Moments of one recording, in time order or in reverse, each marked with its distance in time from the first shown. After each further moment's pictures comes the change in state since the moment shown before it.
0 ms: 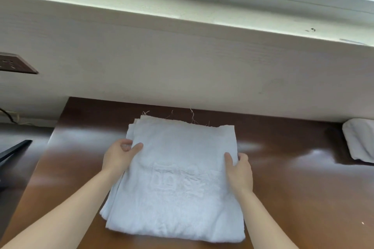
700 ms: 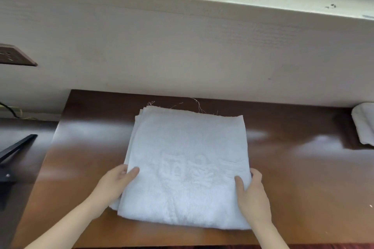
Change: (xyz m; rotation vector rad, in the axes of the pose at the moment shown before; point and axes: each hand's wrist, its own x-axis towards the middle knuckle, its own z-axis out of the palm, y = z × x) left_hand -0.056 -0.055 -0.035 0.068 -0.313 -0.027; right_hand -0.068 0.059 -0.003 -0.206 -0.031 -0.003
